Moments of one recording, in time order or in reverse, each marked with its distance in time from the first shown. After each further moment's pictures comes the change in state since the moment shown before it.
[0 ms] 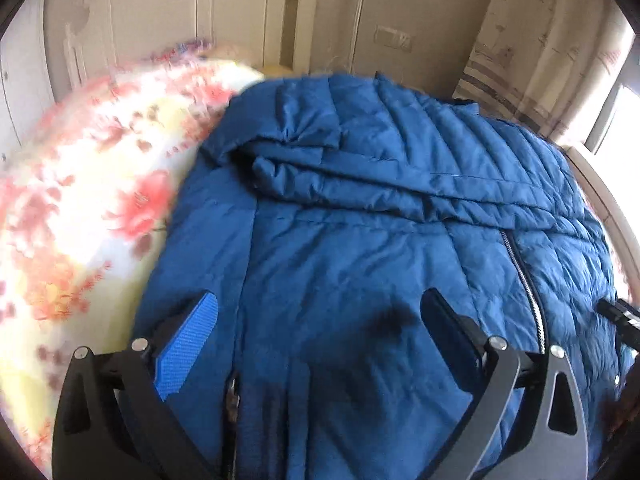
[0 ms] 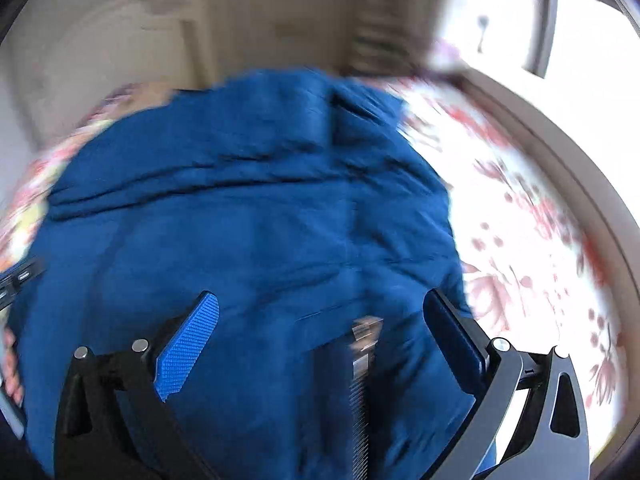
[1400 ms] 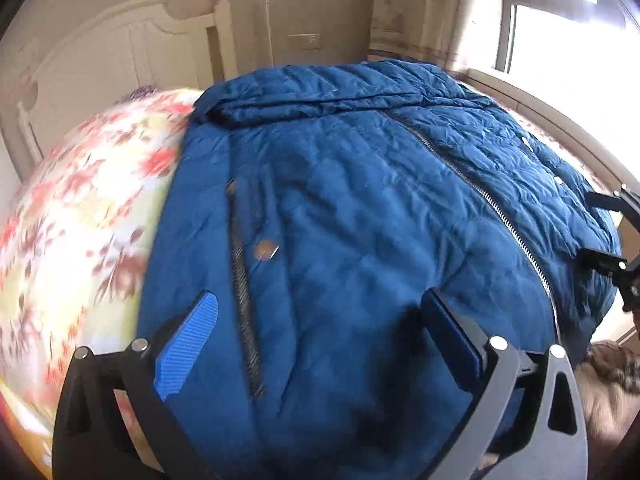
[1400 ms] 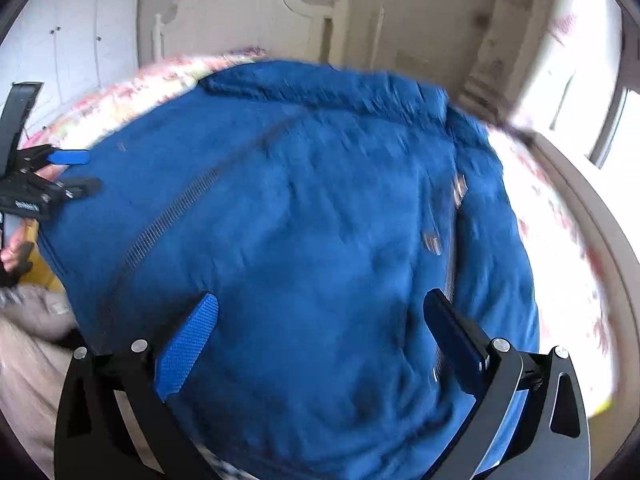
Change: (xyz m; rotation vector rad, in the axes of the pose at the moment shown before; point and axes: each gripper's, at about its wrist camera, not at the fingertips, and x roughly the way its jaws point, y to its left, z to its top) left arm -0.107 0.007 -0.146 0.278 -0.037 -0.098; right arm -0.092 0.027 -0.153 -0.315 -0.050 0.134
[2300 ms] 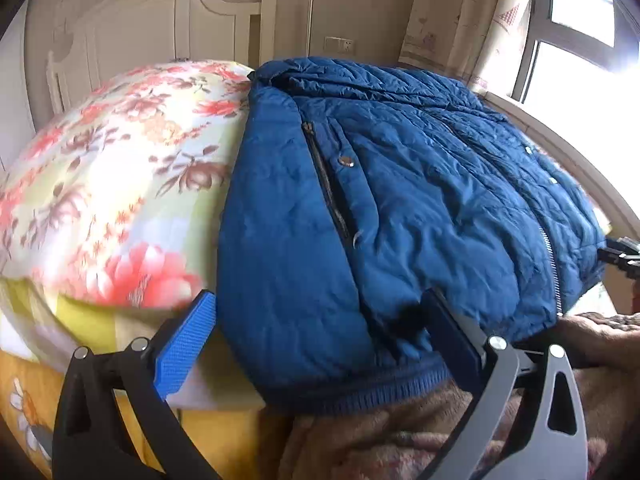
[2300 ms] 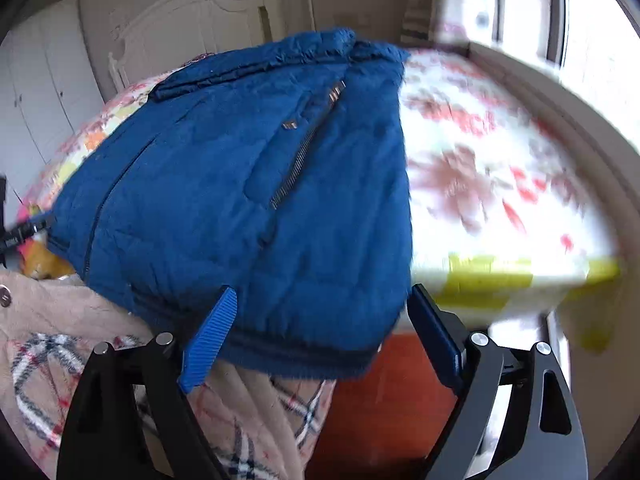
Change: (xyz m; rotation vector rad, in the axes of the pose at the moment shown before) left arm -0.044 0.047 -0.071 -0.156 -0.029 -0.045; right arm -0.047 -0.090 -0.081 0.276 0.058 0.070
